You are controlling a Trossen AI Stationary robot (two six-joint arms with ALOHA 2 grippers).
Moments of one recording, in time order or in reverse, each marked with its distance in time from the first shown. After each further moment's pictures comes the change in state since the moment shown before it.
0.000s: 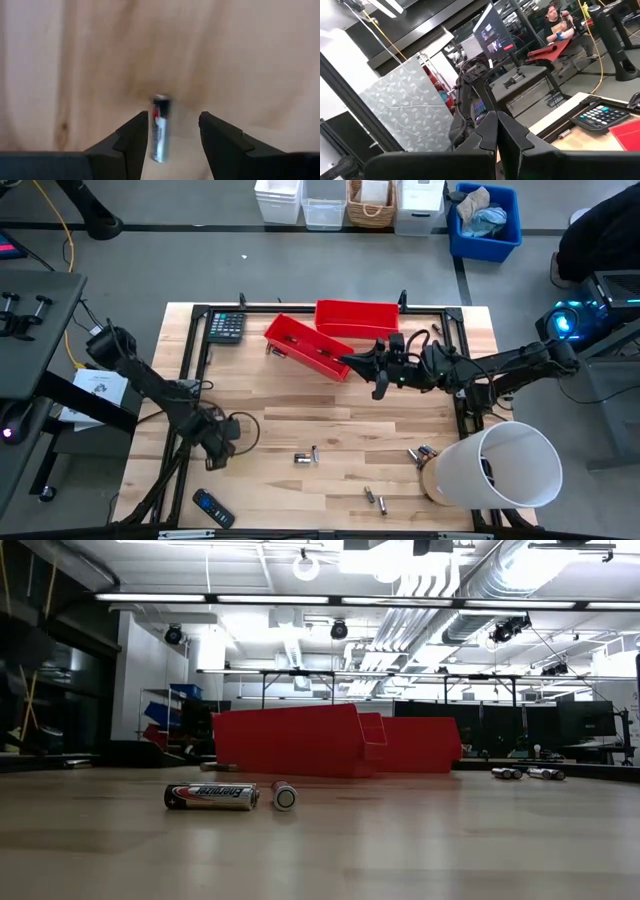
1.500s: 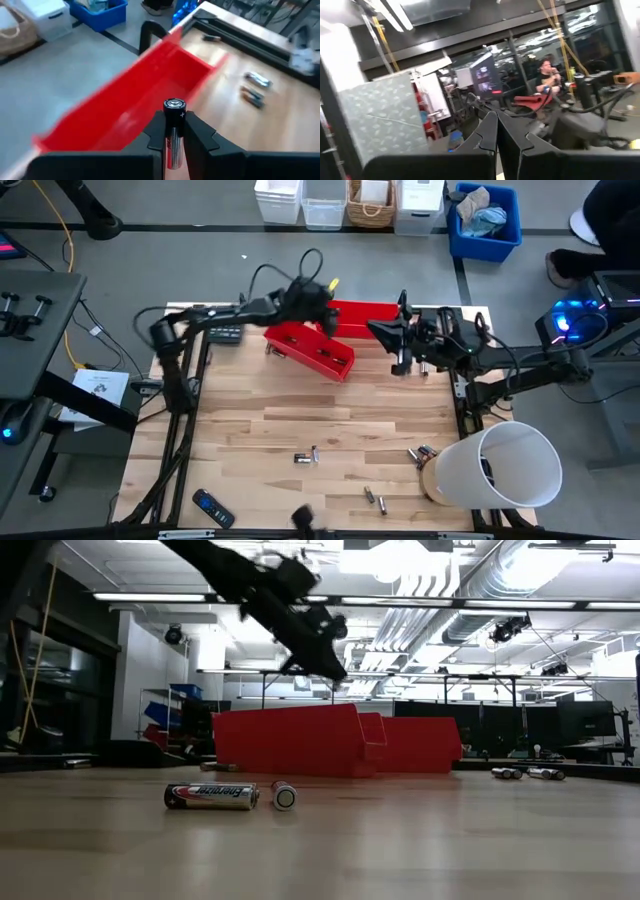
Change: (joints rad) left arm 1.199 0.597 0.846 0.671 0.017 0.815; right arm -0.154 -0.168 0.001 -0.007 -0.088 -0.295
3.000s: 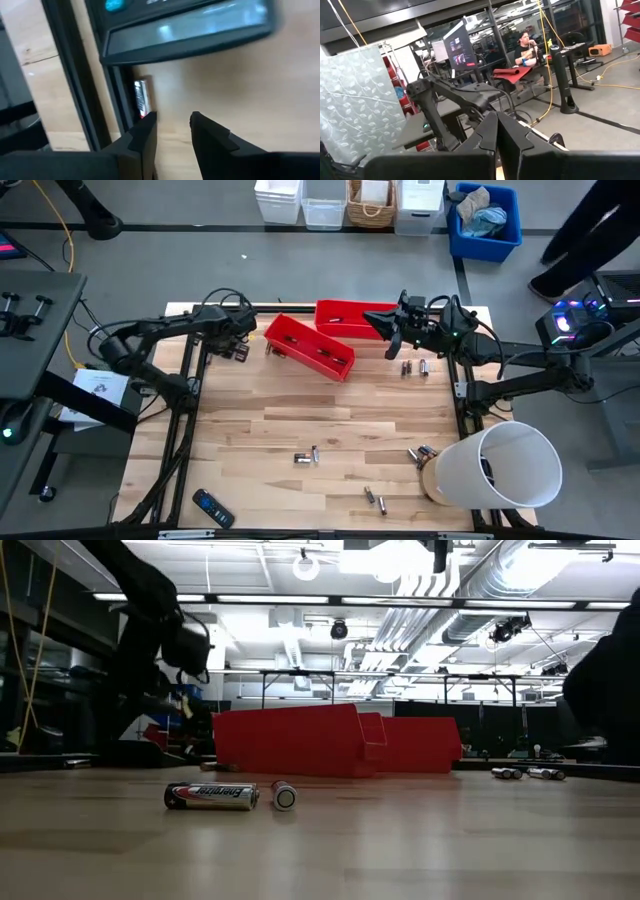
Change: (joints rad) left arm 0.276 -0.384 -0.578 -0.980 -0.390 -0.474; right arm -0.190 0.000 0.000 -0.196 -0.133 0.060
